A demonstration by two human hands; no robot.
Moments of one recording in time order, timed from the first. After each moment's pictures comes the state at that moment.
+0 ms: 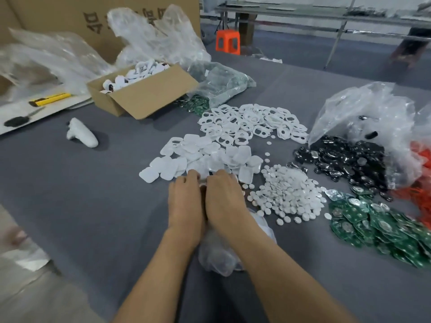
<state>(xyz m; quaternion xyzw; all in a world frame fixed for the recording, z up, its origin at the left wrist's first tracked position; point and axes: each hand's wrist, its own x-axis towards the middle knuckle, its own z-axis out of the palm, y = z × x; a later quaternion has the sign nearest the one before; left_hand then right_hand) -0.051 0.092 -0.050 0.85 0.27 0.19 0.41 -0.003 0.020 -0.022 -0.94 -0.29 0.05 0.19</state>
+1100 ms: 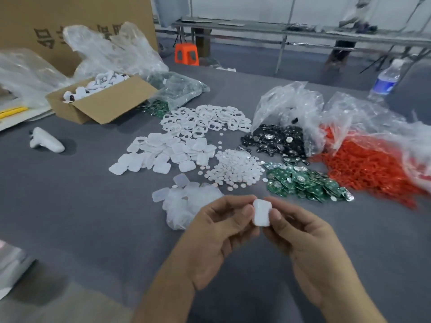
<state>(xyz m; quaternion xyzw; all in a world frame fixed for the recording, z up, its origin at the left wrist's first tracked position) -0.172 -0.049 0.022 0.44 0.04 -0.07 0.90 -0.145 -0.212 0.024 -0.55 0.01 0.11 0.83</state>
